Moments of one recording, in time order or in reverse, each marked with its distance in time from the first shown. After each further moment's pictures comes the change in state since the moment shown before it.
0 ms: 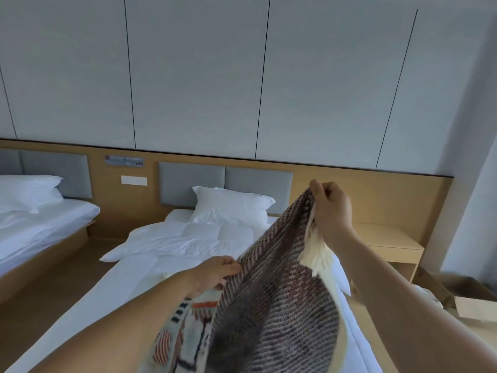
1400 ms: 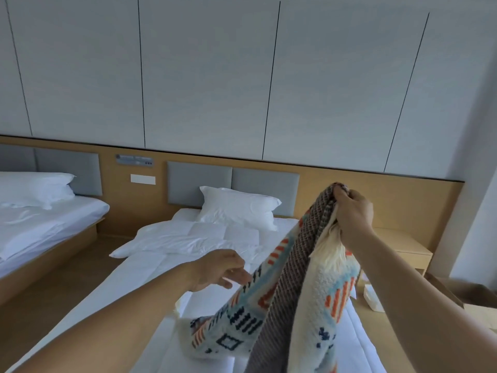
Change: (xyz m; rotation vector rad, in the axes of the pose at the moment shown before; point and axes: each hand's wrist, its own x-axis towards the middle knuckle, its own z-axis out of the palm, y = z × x) left_hand -0.032 0.015 -0.006 -0.094 -0.048 0.007; right_hand 0.005 0.007 -0.013 0.165 0.109 0.238
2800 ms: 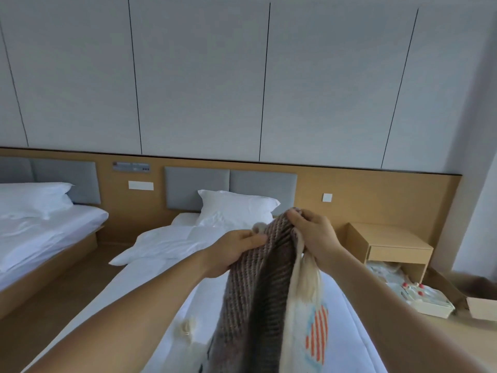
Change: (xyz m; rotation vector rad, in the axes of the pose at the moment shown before) left_hand 0.014 0.051 0.028 -0.063 0.044 0.213; right_hand -0.041 0.025 0.014 -0.025 -0.473 0.067
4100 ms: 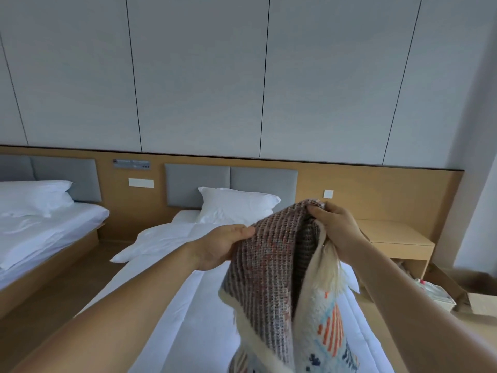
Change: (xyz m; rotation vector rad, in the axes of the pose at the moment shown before) left_hand -0.002 0.002 -0.020 -0.077 -0.074 -0.064; right_hand 0.020 0.005 -0.037 0.220 0.008 0.069
